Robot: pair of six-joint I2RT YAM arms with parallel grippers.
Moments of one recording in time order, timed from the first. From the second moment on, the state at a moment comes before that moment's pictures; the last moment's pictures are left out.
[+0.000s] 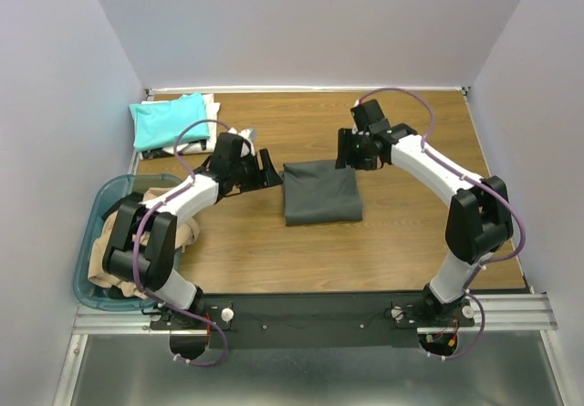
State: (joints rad) left arm -0.33 1.55 0.92 -0.11 0.34 -0.52; right arm 0.45 1.75 1.43 -0.63 0.02 0.41
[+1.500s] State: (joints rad) left arm -0.33 1.79 0.65 0.63 0.63 -0.71; right arm 0.62 1.81 1.15 -0.51 -0.09 0.47
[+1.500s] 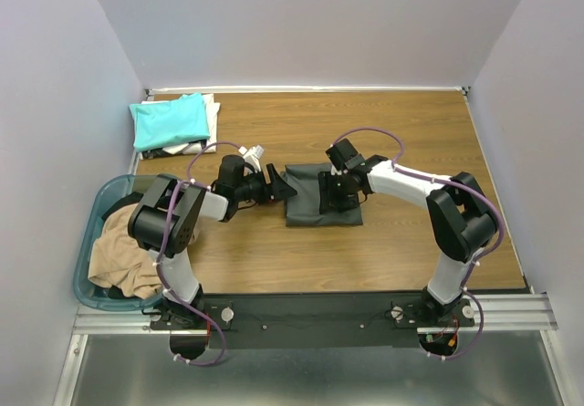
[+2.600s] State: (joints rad) left arm -0.37 1.91 0.77 0.54 0.60 -0.72; right arm 0.62 1.79 1.13 -0.49 -0.08 0.47
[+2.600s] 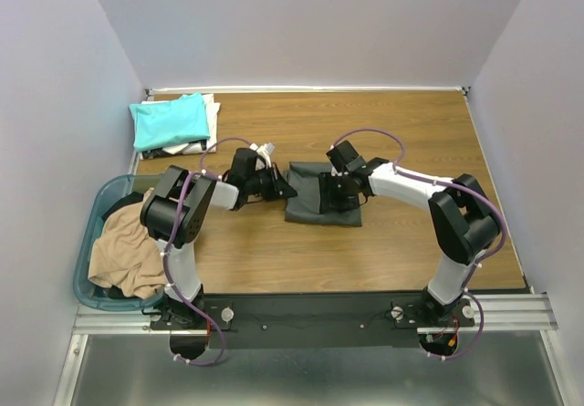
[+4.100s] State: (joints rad) left arm -0.21 2.28 2.19 -0.83 -0.41 0.10; right arm 0.63 1.71 1.07 -0.52 -0.03 0.44
